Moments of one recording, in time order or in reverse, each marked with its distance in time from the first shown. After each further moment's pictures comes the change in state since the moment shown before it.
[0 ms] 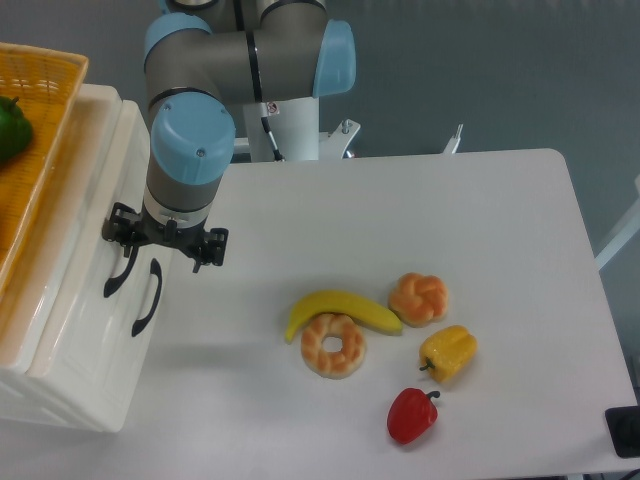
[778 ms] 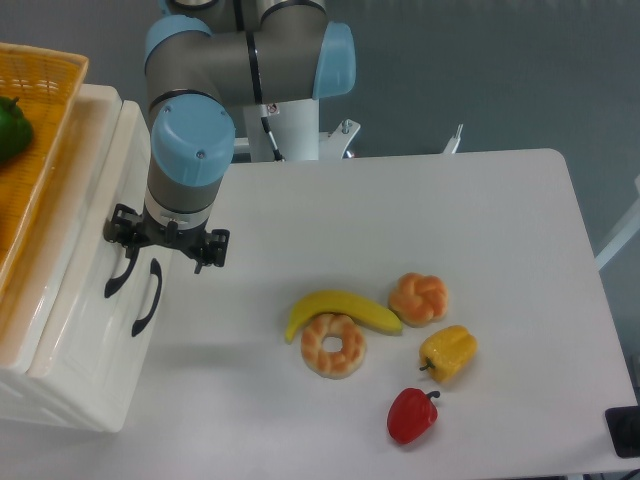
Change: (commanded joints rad) arm 0.000 0.000 -0.006 0.011 0.009 0.003
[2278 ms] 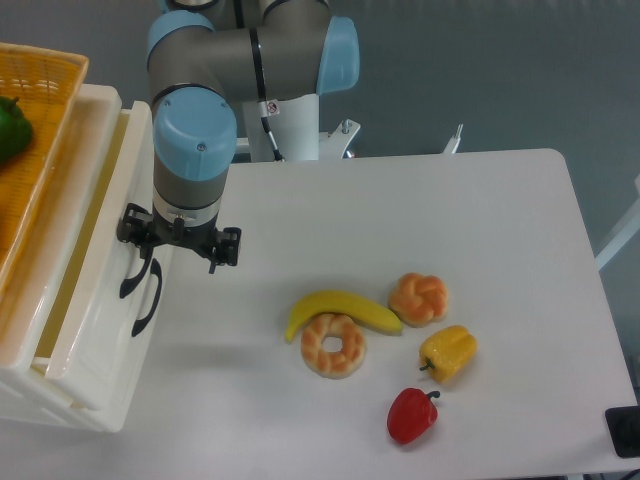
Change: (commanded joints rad) arm 0.026 0.006 0.011 0.003 0.058 0.032
